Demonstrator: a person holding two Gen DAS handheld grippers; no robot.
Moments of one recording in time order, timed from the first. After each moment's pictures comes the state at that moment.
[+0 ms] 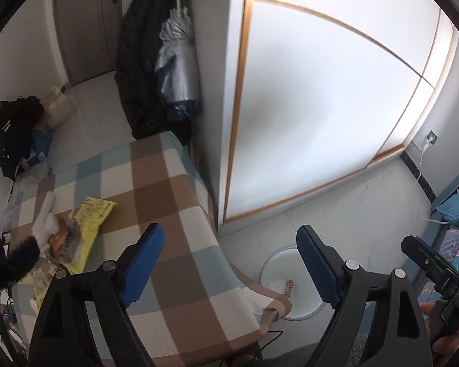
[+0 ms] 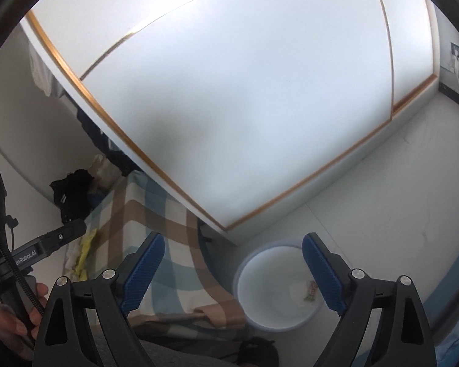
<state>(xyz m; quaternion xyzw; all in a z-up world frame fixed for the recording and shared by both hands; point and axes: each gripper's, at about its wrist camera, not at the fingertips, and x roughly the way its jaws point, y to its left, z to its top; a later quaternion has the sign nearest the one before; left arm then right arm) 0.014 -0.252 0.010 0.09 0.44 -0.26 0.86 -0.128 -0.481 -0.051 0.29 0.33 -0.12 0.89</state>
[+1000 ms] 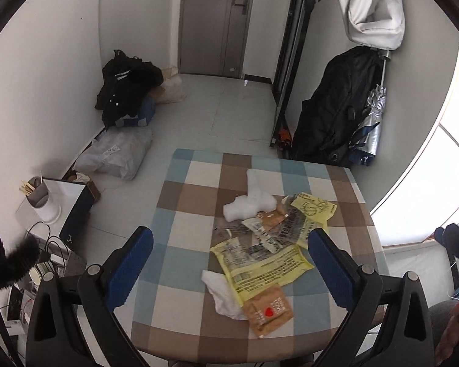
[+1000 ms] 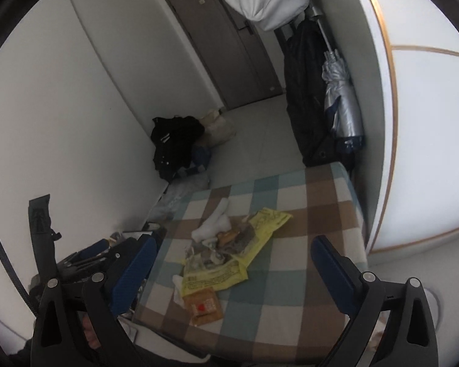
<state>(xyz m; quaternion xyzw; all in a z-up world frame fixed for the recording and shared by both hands) 0.044 0.029 0.006 -0.04 0.40 -0.08 0.91 -0.018 -0.207 0.018 0.18 0.34 0.12 0.91</state>
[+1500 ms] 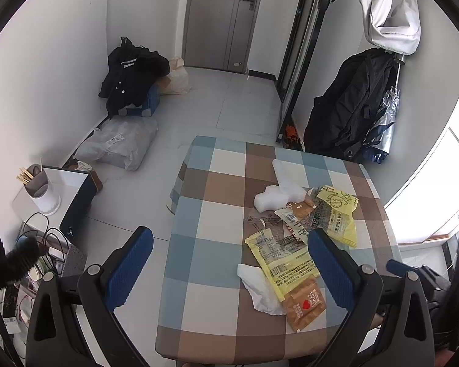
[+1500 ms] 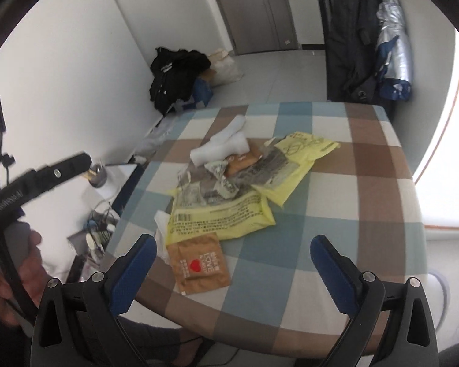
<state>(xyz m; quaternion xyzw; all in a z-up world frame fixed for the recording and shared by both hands) 0.047 0.076 -0.013 -0.05 0.41 -0.08 0.91 0.011 -0.120 -0.070 0.07 0.44 0.14 0.88</state>
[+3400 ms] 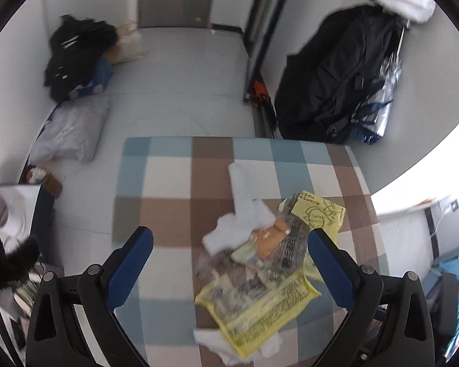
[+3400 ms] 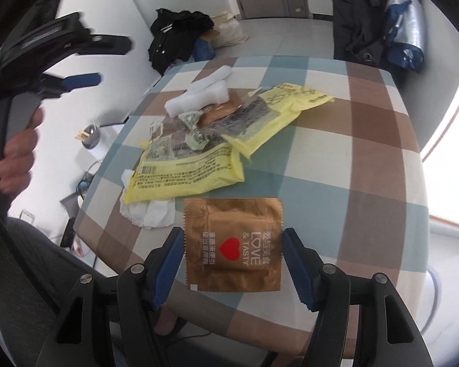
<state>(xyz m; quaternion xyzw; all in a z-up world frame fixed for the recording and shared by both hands) 0.173 0.007 -0.020 -0.01 0.52 -0.17 0.84 0.013 -0.162 -0.094 0.06 0.50 0.16 0.85</state>
